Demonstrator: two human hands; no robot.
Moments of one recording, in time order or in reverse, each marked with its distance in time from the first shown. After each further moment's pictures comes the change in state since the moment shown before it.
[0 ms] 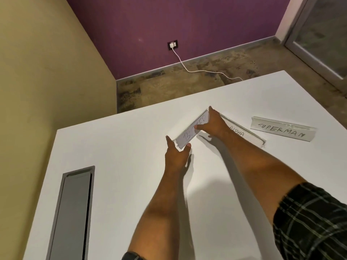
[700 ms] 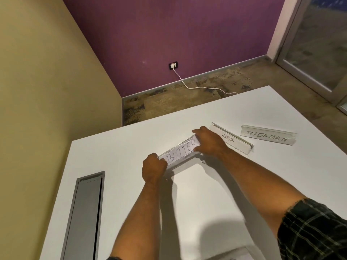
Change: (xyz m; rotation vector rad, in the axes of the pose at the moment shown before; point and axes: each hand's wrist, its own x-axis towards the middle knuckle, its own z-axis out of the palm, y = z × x) left_hand -0.051 0.008 -0.075 0.418 0.268 -0.016; right_hand -0.093 -0.026 -0.020 -0.506 -0.114 -0.300
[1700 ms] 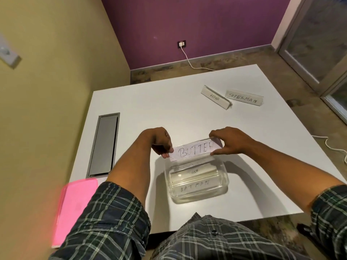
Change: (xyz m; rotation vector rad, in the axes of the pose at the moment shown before) left_hand -0.225 -0.041 -0.089 0.204 -0.872 0.050; right_hand -0.321 0.025 -0.021 -0.245 -0.037 -0.466
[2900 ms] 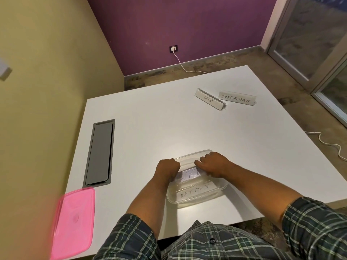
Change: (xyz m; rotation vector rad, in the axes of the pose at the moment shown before) left_hand 0.043 -0.033 0.123 1.116 0.408 0.178; right_hand -0.005 -0.058 0.080 -0.486 -0.289 -0.095
